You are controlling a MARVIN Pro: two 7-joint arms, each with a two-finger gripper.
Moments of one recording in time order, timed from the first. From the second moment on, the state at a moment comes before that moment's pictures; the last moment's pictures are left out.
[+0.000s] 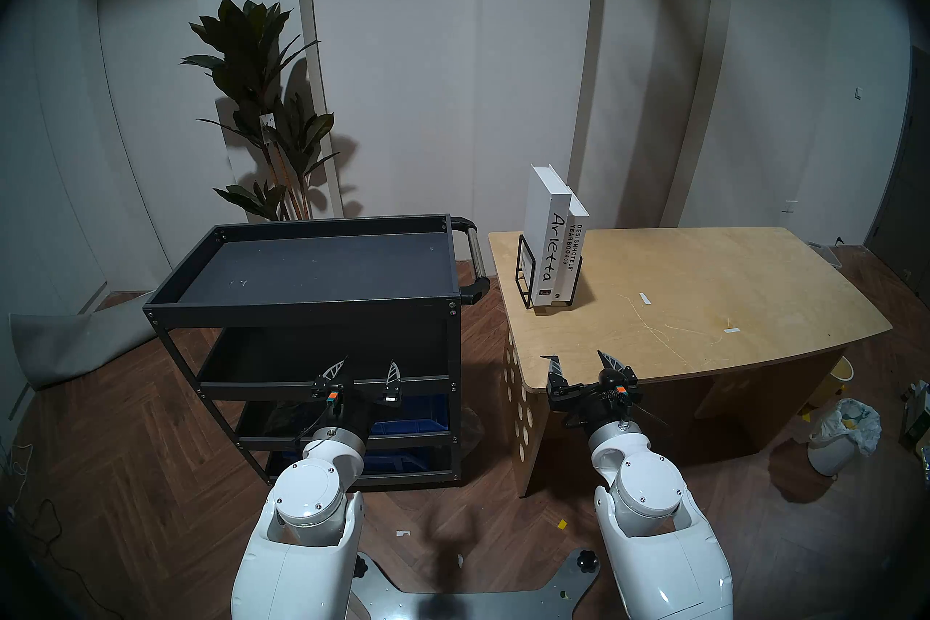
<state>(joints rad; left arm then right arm) 1.89 -1.57 -1.59 -1.76 -0.01 0.00 -0.05 -1.87 -1.53 1.53 -1.75 -0.01 -0.06 0.01</state>
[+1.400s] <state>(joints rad) 1.89 -1.57 -1.61 -1.88 0.00 -0.03 0.00 -1.82 -1.49 1.59 -1.87 0.12 -0.18 0.12</state>
